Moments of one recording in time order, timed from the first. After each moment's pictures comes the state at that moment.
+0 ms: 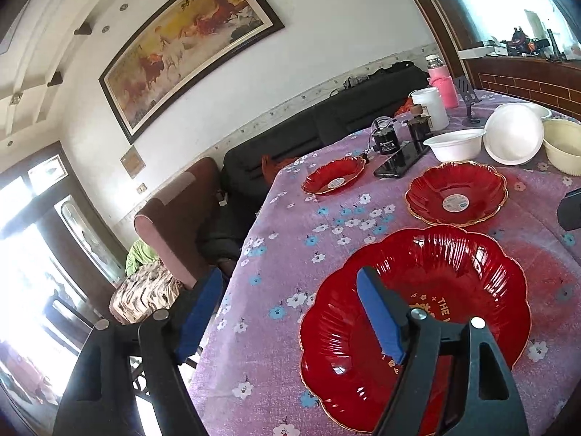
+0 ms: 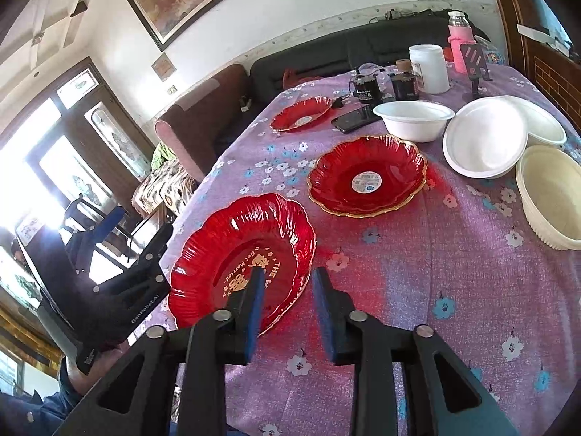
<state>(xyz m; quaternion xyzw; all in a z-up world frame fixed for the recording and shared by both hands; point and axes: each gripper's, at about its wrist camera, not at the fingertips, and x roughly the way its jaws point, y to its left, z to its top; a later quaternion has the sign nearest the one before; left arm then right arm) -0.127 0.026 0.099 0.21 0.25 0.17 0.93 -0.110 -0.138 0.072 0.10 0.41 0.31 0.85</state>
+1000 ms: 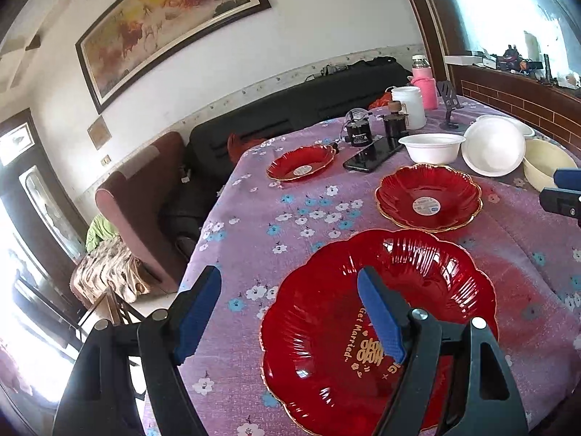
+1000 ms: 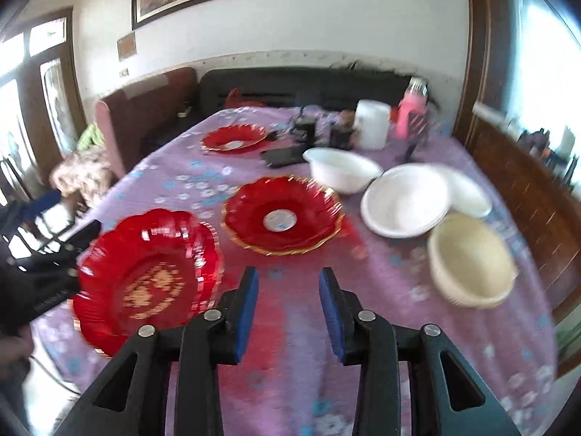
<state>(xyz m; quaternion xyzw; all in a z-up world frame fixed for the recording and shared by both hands) -0.110 0.032 0.100 0.14 0.31 0.11 0.94 -0.113 -0.130 0.082 -0.09 0.33 0.14 0.93</state>
